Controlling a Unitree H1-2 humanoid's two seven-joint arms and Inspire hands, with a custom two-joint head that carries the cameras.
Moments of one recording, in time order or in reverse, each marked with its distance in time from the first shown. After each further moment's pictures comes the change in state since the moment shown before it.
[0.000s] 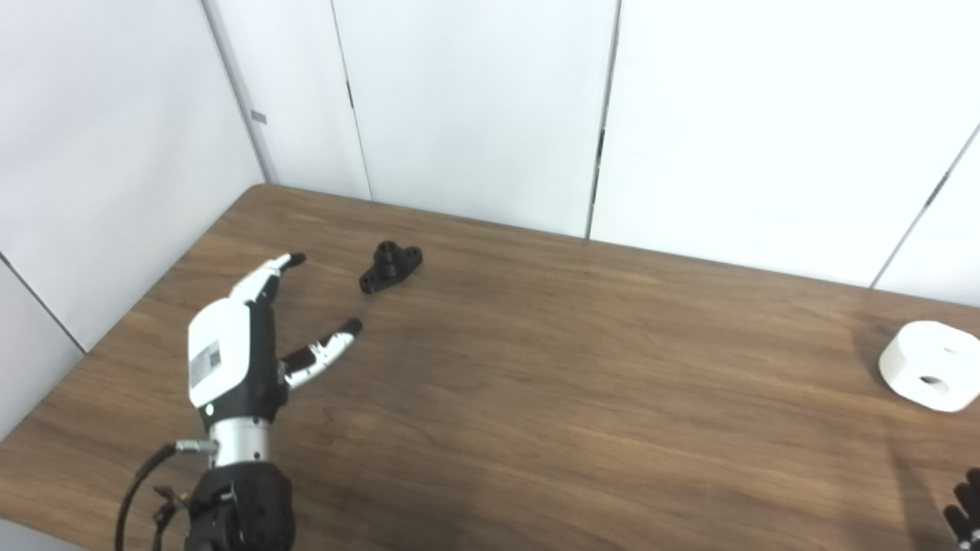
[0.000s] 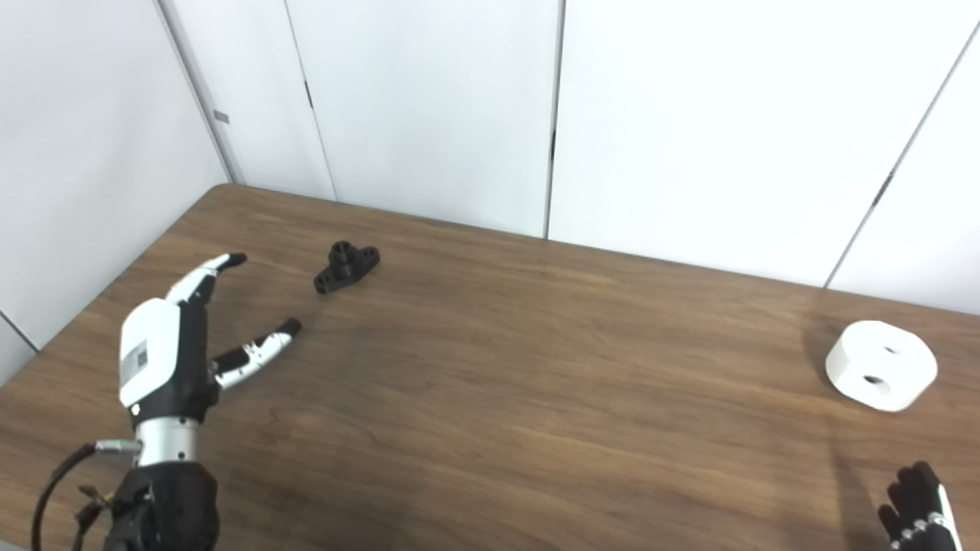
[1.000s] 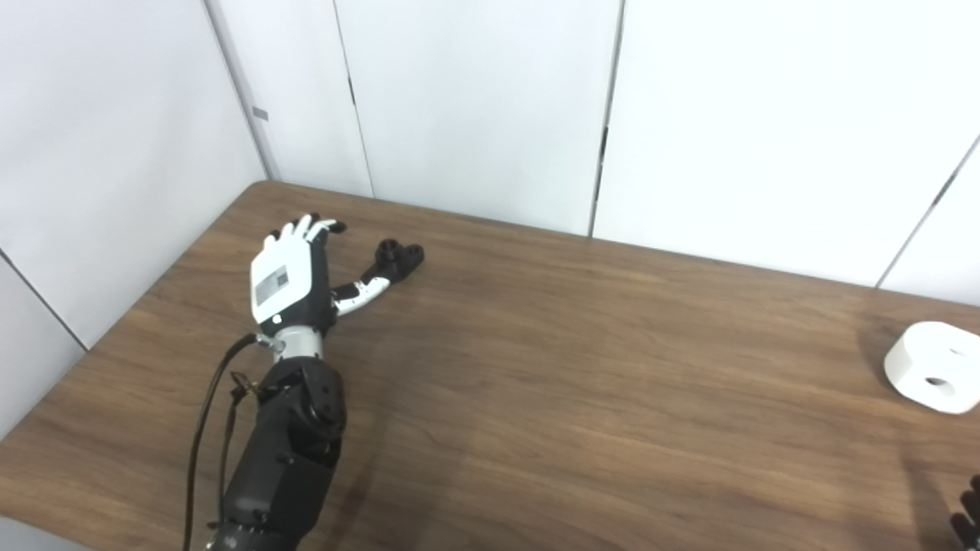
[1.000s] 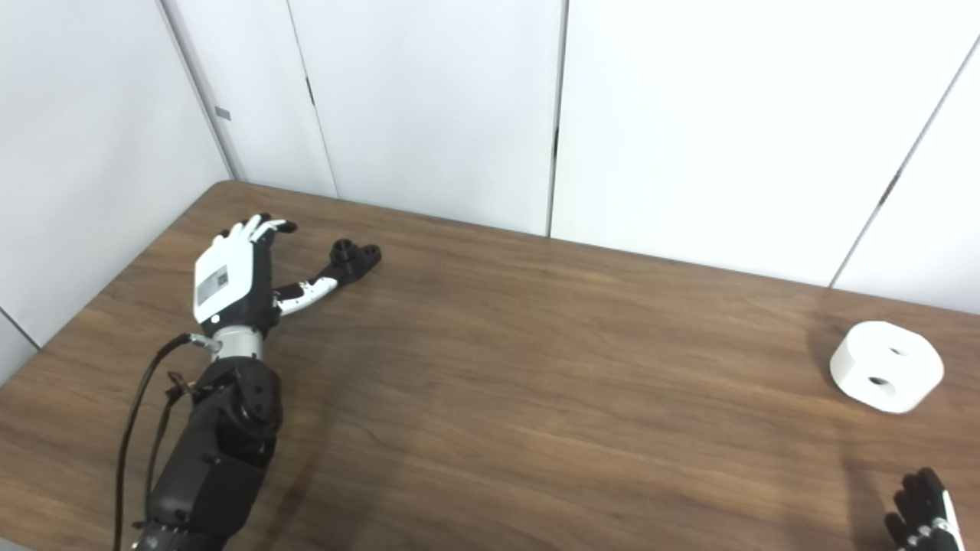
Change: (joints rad) left arm -0.317 0.121 -0.139 0.434 0.009 0.148 0.026; right arm 0.007 0.007 -0.003 -0.018 -0.031 0.037 -0.028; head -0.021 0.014
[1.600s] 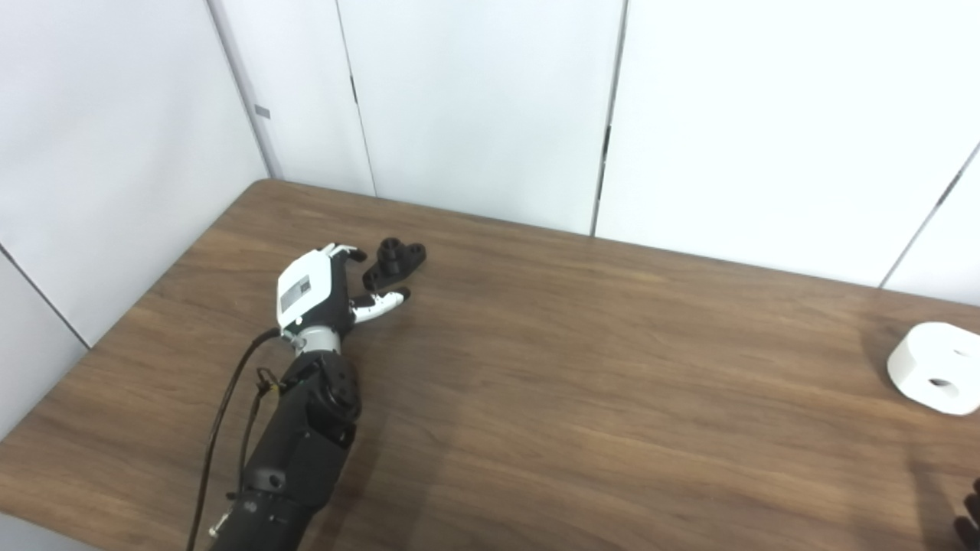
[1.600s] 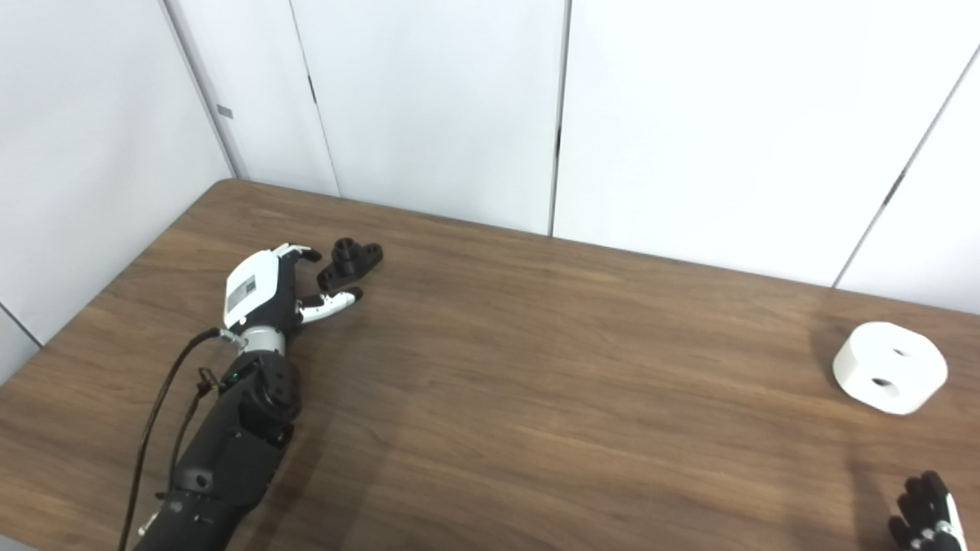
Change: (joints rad) left arm -0.068 0.025 -0.045 0.200 -0.114 0.023 0.024; right arm 0.002 0.003 -0.002 -0.003 -0.009 0.004 -0.007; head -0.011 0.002
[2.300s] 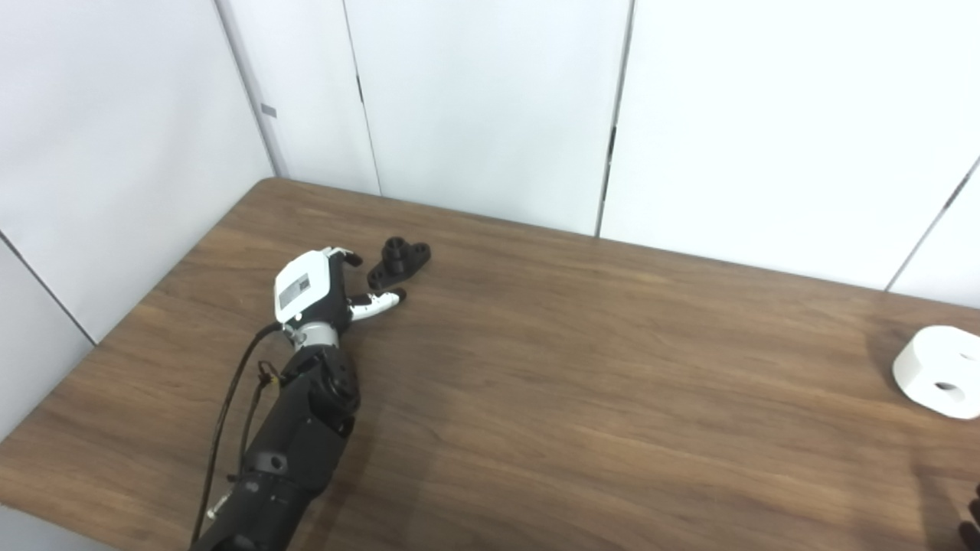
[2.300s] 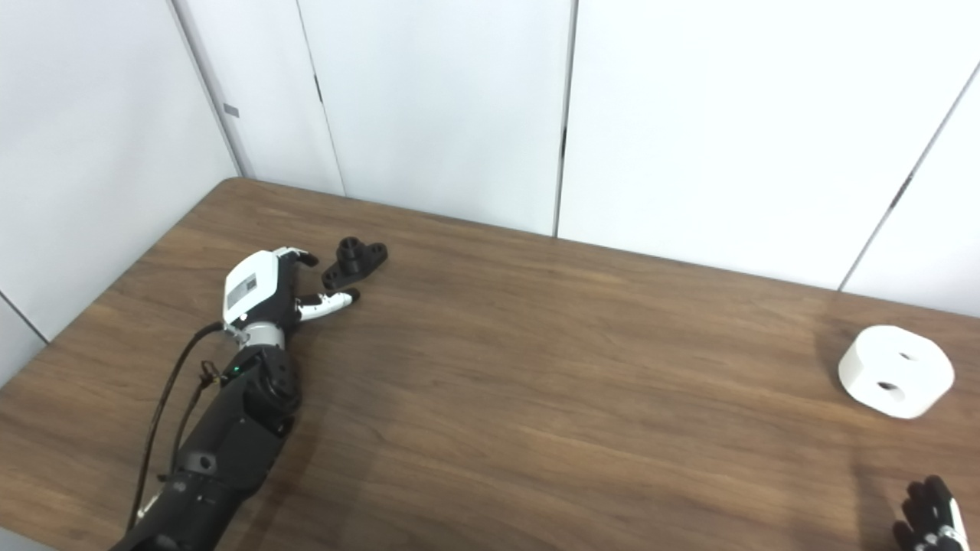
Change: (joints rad) left arm -0.041 0.032 -0.034 0.098 -0.026 0.005 0.037; right arm 0.008 0.002 -0.001 -0.008 -0.008 0.002 -0.004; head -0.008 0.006
